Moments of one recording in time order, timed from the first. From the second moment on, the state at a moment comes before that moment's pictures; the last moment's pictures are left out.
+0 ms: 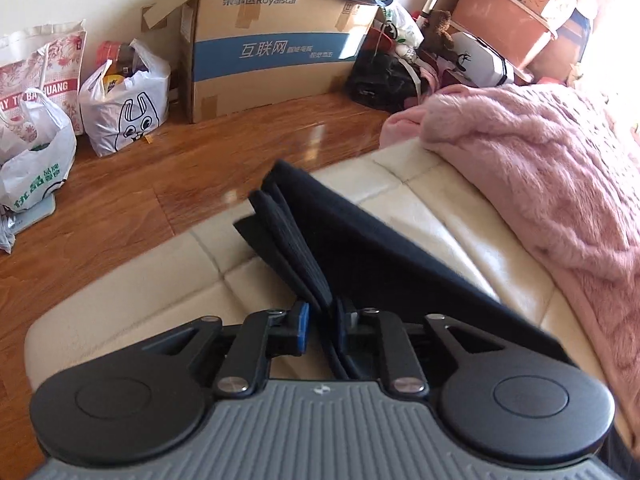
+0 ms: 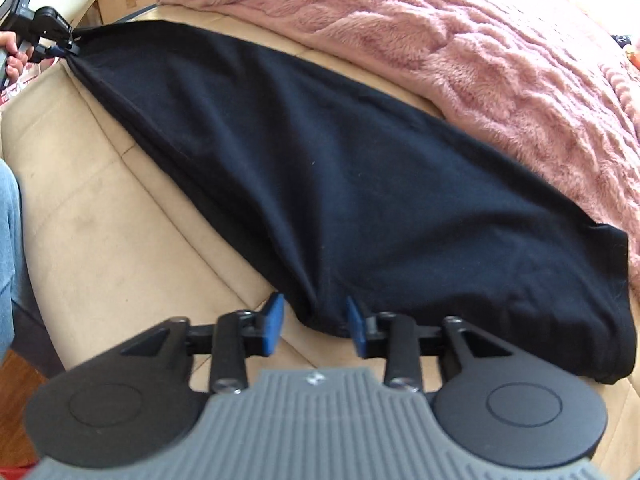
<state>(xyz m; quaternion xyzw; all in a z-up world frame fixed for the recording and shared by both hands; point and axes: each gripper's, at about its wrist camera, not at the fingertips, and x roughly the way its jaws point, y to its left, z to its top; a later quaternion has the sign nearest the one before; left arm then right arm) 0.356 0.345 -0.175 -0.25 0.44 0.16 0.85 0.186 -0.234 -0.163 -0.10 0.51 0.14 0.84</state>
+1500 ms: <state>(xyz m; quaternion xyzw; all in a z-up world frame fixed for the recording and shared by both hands) 0.332 0.383 -0.166 -0.38 0.36 0.17 0.83 0.217 -0.258 -0.164 -0.07 0.50 0.03 0.86</state>
